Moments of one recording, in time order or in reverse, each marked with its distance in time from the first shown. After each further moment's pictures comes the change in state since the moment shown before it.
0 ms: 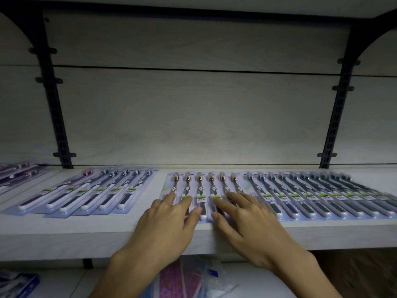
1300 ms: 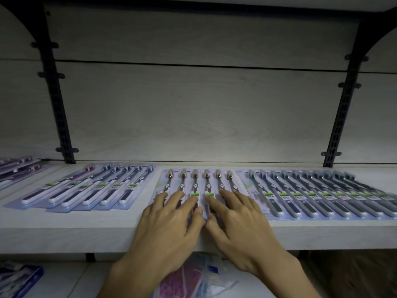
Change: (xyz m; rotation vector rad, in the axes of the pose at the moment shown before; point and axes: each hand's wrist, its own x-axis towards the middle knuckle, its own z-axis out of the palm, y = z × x) left_hand -0.006 -0.001 0.016 -0.018 0.152 0.071; right_hand 0.003 -0.016 0.017 0.000 0.083 0.018
